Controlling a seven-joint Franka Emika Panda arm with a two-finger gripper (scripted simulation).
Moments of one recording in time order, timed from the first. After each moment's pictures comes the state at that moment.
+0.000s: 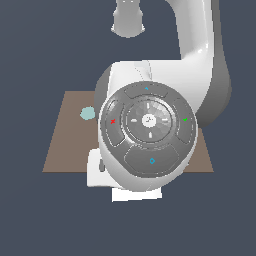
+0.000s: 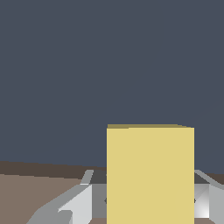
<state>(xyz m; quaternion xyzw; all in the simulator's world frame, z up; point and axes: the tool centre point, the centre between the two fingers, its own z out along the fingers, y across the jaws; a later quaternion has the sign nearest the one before) 0.156 0.015 0.036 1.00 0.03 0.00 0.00</state>
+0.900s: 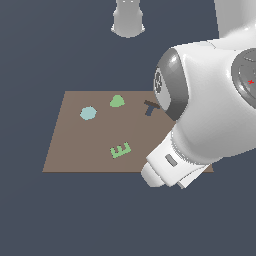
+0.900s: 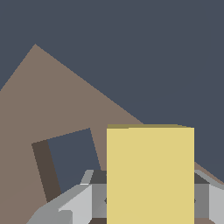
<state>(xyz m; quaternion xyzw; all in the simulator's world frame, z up) 0.117 0.120 0.039 0.95 0.31 0.00 0.00</state>
